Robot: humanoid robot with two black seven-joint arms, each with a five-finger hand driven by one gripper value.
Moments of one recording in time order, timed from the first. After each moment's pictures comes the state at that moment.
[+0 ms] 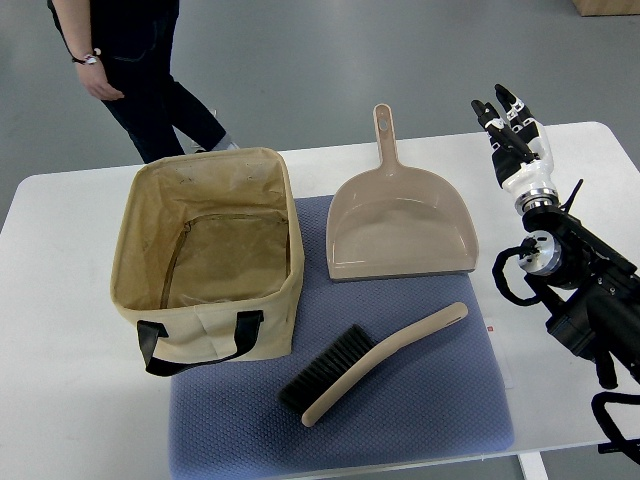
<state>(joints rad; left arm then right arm) 0.02 0.00 -0.15 -0.17 -0.06 -0.02 0.11 0.66 -0.10 1.05 0.62 -0.27 0.07 0.50</state>
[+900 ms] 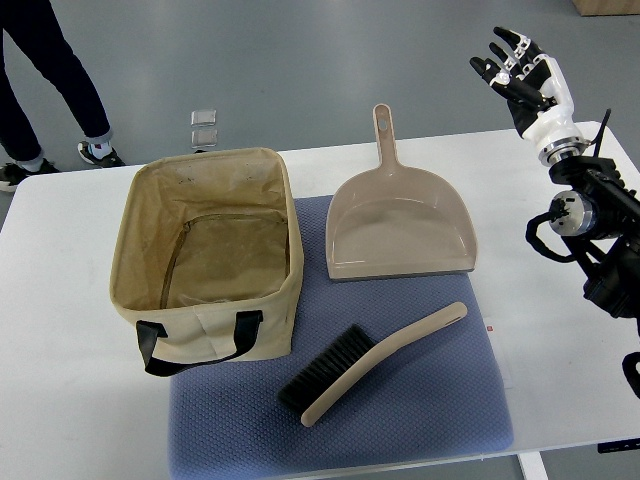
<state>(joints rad) 0.02 0.00 -0.15 -0.17 -0.06 -0.02 0.11 0.79 -0.23 1.00 0.62 -0.55 0.14 0.49</state>
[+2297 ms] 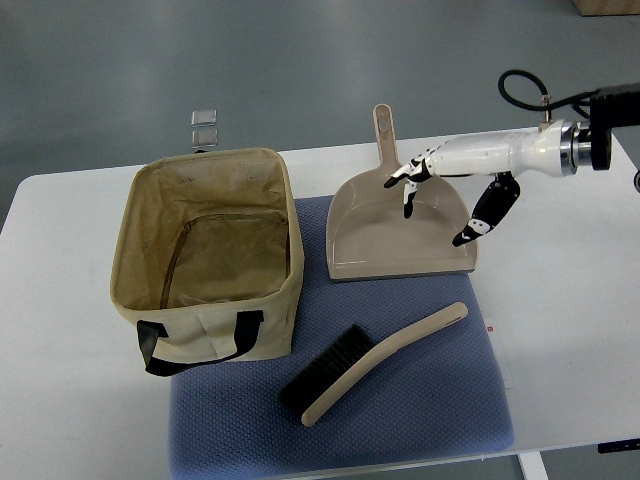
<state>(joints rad) 0.02 0.00 -0.15 -0.17 -0.06 -0.02 0.11 1.17 -0.80 0.11 1.34 -1.44 0.30 0.49</state>
